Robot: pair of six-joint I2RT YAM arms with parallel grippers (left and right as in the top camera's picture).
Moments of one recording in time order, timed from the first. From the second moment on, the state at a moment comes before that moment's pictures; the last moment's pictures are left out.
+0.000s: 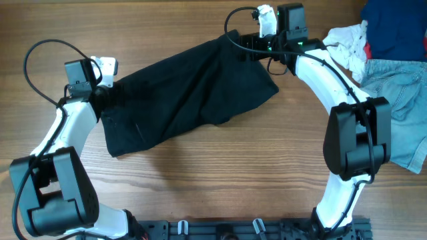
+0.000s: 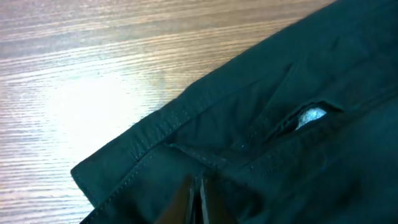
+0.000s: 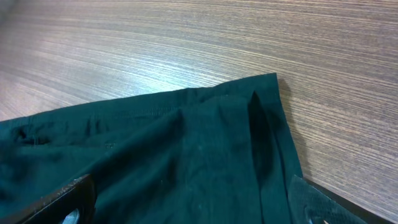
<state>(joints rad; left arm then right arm) 0.21 1.69 0.97 -0.27 0.15 0.24 0.21 2.05 1.55 -0.30 -0.45 0.06</state>
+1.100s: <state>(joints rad) 0.21 1.69 0.97 -0.34 0.08 0.48 0.21 2.05 1.55 -0.30 -0.45 0.06</state>
